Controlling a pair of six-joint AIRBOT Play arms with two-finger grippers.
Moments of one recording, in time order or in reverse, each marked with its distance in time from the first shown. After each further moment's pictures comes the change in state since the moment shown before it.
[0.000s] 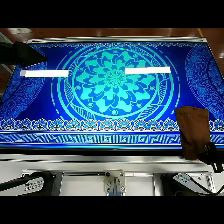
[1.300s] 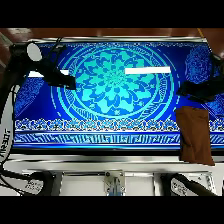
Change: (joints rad) left arm -0.324 -0.297 -0.018 0.642 -0.014 -0.149; right arm 0.948 -0.042 0.700 0.011 0.070 -0.028
